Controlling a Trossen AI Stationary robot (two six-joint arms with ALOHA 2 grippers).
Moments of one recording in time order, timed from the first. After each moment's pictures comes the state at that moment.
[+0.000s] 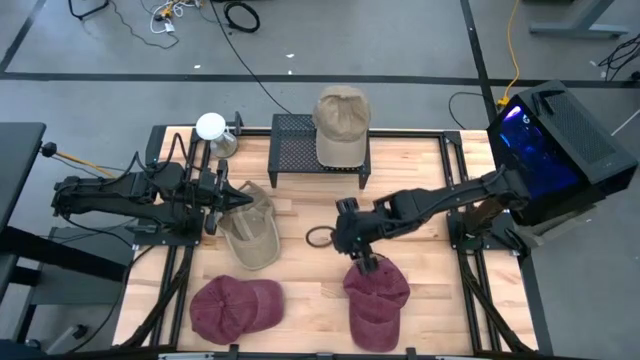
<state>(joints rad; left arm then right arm) -0.03 0.52 0.62 -0.21 -0.01 -0.07 0.27 1.72 1.66 -0.97 0.09 -0.13</state>
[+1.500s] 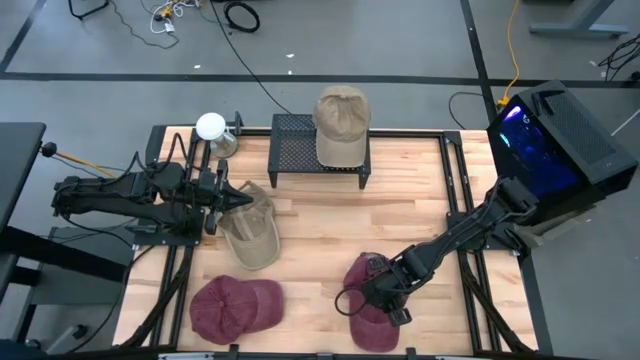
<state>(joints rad) -0.03 0.52 0.62 -0.21 -0.01 -0.07 0.56 1.72 1.19 -0.68 -0.15 0.31</state>
